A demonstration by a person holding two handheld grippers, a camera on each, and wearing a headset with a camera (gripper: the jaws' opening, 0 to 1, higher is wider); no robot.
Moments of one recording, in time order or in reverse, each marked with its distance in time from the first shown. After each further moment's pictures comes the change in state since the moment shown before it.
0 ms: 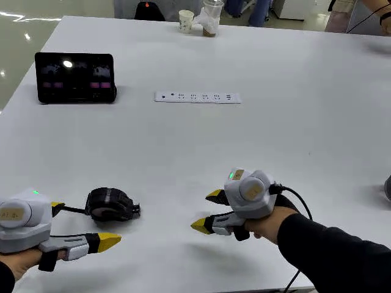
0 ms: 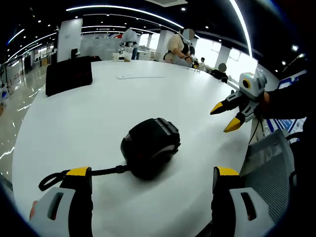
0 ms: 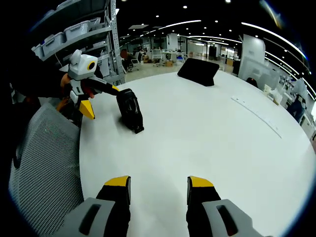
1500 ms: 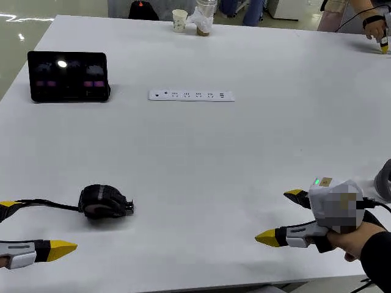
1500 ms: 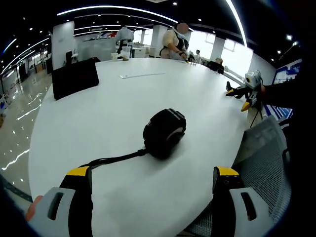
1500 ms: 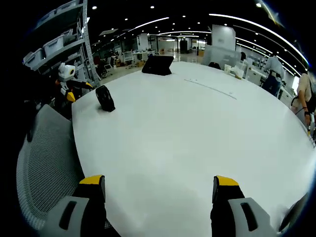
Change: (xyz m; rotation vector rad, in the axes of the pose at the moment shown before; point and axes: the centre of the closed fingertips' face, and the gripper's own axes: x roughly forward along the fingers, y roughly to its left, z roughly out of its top) left arm -0.049 0.028 -0.012 0.066 0.028 -0.004; right arm -0.121 -0.049 -0.099 0.191 0.005 -0.161
